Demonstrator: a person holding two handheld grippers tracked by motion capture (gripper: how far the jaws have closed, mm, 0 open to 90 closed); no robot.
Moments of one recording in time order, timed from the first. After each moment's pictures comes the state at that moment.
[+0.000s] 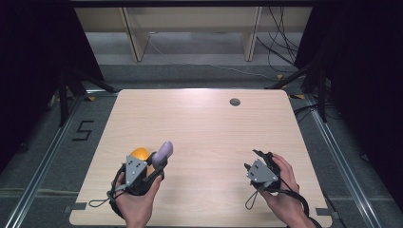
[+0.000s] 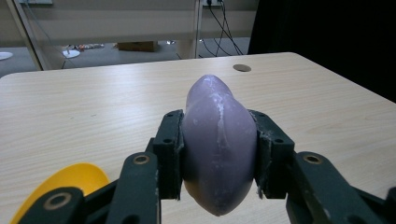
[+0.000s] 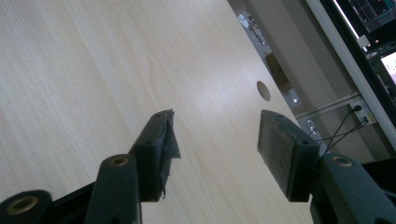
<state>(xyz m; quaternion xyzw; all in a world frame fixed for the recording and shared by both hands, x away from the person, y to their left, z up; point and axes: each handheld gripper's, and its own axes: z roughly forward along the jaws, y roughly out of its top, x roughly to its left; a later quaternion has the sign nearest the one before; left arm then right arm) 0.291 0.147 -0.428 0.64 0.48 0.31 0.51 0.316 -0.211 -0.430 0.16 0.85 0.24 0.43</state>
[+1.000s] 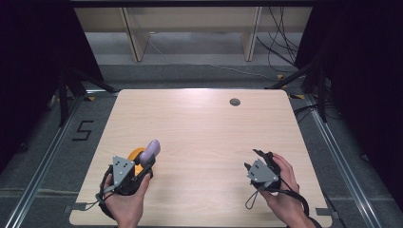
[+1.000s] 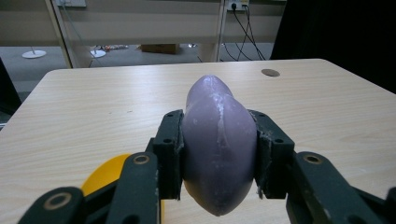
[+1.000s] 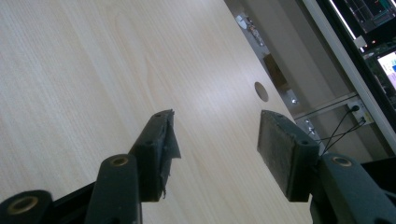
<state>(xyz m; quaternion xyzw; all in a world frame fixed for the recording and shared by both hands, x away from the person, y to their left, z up) 0.290 0.173 -0.429 0.62 0.51 0.33 0.50 0.316 -0.211 -0.428 0.15 0.85 0.24 0.44</state>
